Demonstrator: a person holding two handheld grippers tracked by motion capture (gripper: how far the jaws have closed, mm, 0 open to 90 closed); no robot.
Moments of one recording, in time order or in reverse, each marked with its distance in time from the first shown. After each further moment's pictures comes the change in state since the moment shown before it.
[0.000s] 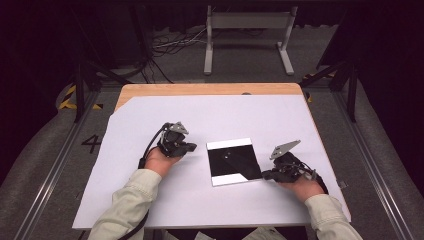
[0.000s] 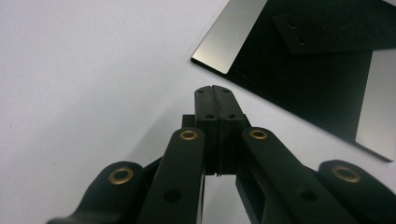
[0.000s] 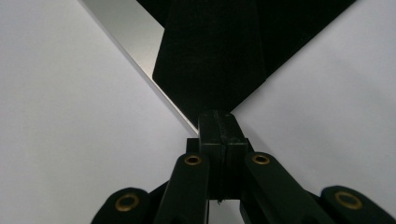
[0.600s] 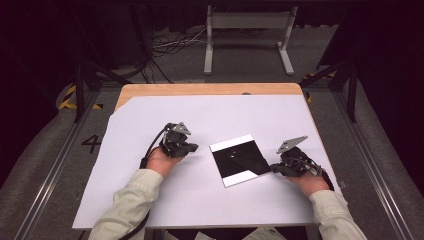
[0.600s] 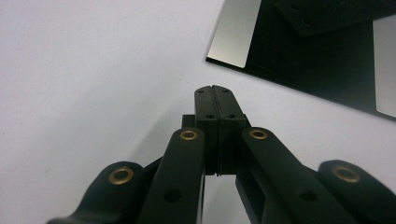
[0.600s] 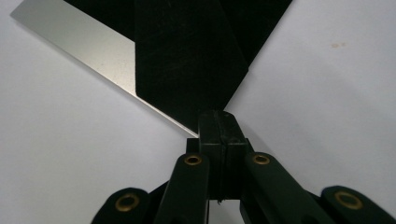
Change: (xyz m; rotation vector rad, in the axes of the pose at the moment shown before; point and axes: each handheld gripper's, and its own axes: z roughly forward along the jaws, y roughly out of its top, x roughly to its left) left arm -0.003 0.003 0.004 0.015 0.007 0.024; right arm -0.022 -0.007 -0.012 0.010 -0.113 0.043
